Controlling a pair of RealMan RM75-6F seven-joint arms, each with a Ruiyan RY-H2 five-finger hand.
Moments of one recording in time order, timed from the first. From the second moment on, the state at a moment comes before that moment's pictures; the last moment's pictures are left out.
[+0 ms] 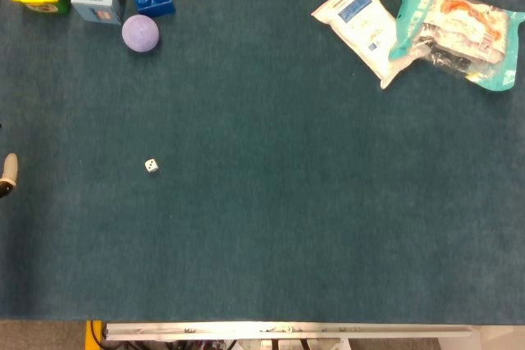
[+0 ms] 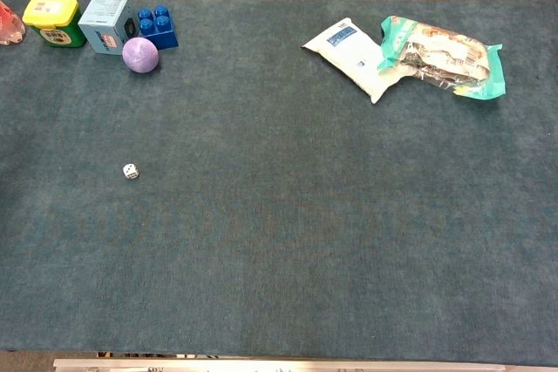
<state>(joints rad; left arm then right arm) -0.07 -1.16 -0.09 -1.77 1.39 1.49 0.07 0.08 -0.99 0.09 -1.69 -1.41 1.42 0.07</state>
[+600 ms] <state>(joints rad) -0.10 -1.11 -0.04 -1.75 1.46 1.41 0.01 0.08 -0.98 0.12 -1.71 -1.42 1.46 0.06</state>
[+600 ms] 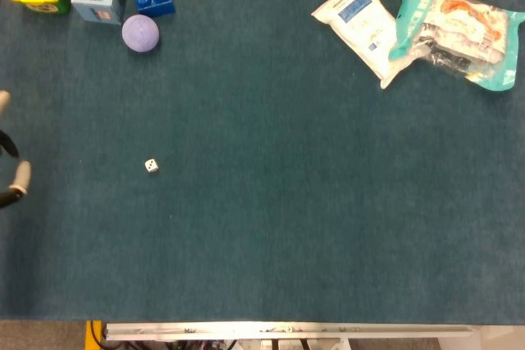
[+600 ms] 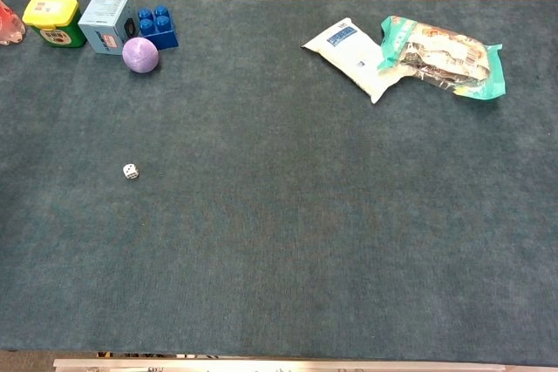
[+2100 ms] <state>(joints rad) -0.50 -1.16 0.05 -1.66 1.41 0.75 0.03 0.06 -0.98 0.10 -1.71 -1.40 1.46 0.07</state>
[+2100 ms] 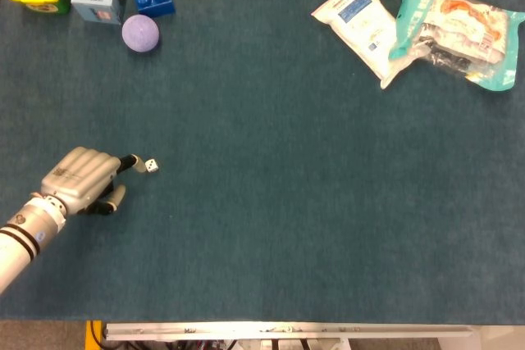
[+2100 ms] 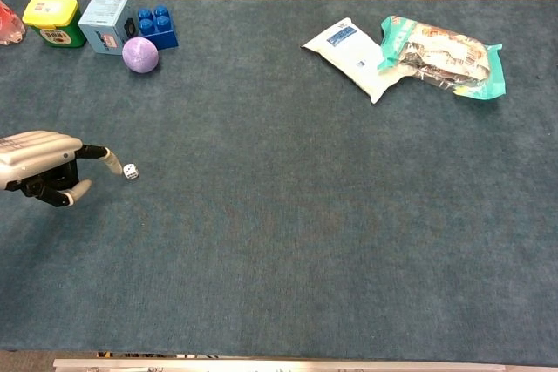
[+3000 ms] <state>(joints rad) -0.55 -1.20 0.05 -1.65 1.35 0.74 0.03 0.05 -0.98 0.10 -1.69 -1.40 1.46 0.08</state>
